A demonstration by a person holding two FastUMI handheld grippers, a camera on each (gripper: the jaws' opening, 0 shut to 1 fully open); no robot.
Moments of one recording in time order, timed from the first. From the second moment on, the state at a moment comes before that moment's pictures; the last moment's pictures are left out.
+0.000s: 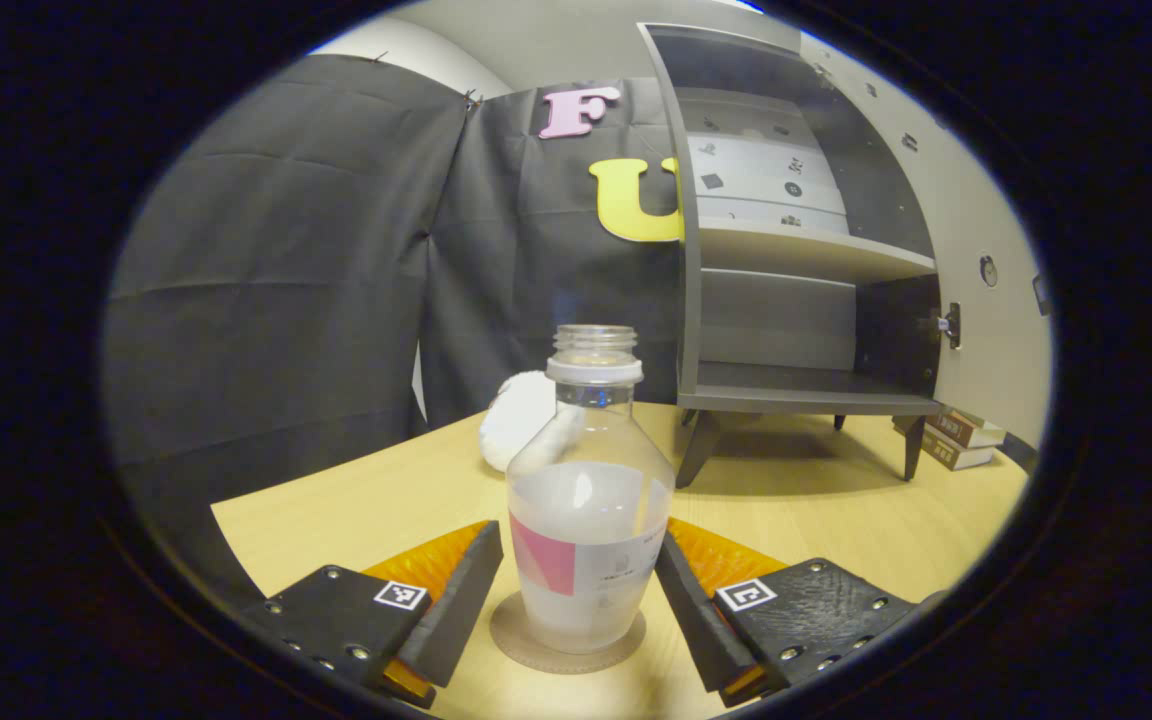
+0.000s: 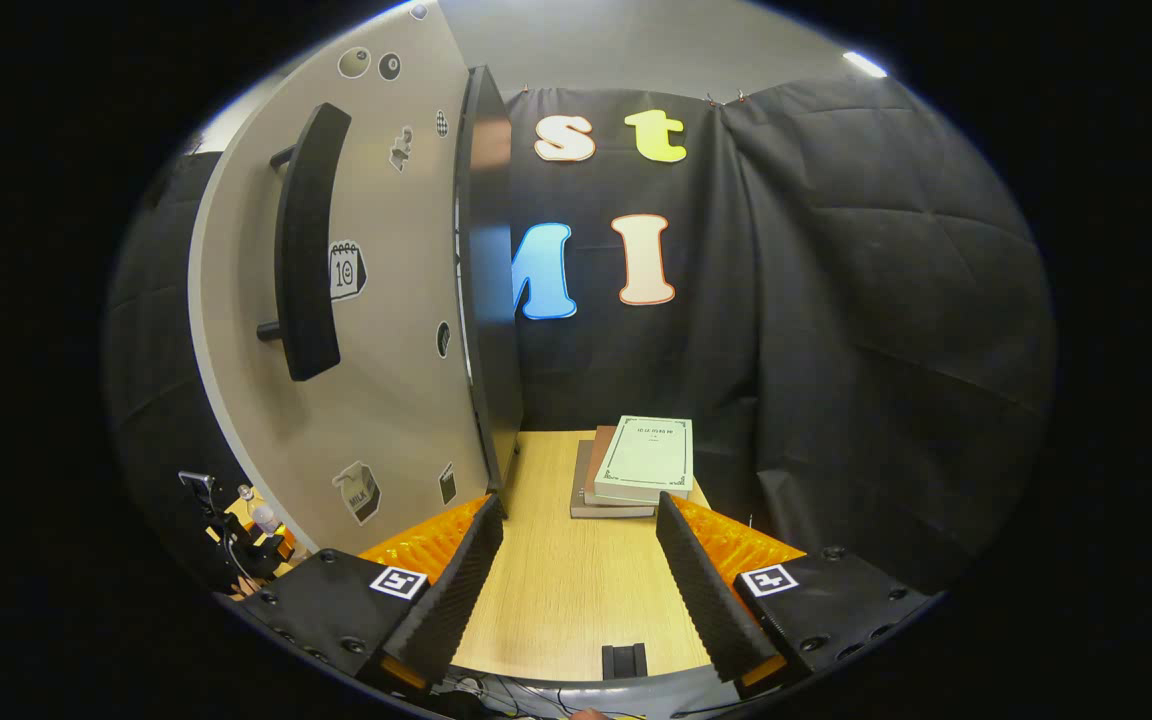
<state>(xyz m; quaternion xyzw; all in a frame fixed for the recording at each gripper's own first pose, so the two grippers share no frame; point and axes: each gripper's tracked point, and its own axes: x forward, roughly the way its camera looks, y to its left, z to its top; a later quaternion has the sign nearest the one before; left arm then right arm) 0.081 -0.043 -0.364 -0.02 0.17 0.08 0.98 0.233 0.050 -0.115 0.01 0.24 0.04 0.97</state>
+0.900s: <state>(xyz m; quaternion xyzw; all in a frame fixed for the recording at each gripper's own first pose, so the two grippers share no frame) 0.071 -0.044 -0.183 0.00 0.09 0.05 0.99 0.242 0.042 -0.060 0.07 0.17 0.06 0.98</state>
